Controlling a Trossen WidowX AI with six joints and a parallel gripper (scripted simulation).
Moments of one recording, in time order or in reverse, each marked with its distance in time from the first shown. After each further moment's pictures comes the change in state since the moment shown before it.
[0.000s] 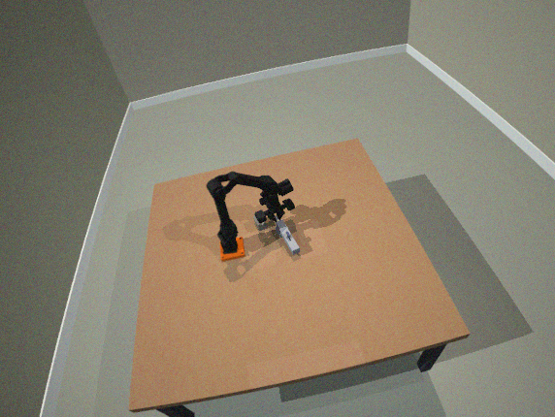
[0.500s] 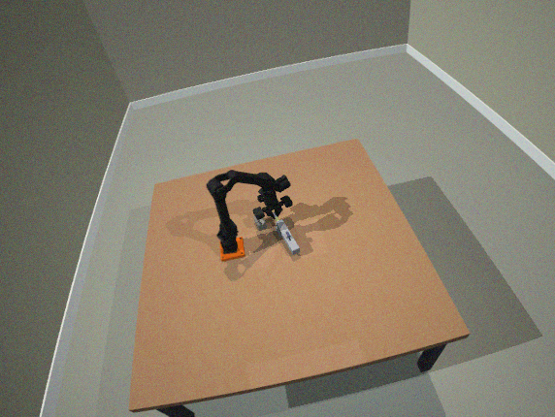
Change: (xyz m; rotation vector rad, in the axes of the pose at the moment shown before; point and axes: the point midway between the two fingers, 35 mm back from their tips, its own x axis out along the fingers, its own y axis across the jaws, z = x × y) arm -0.002 0.001 0.023 0.000 -0.001 0.002
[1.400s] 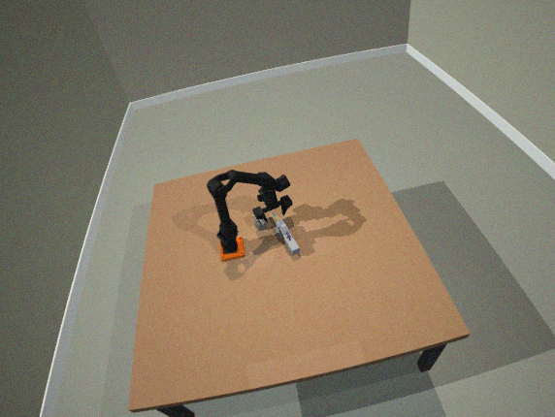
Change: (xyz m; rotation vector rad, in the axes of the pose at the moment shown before) arm 0.001 0.000 0.003 0.004 0.000 0.001
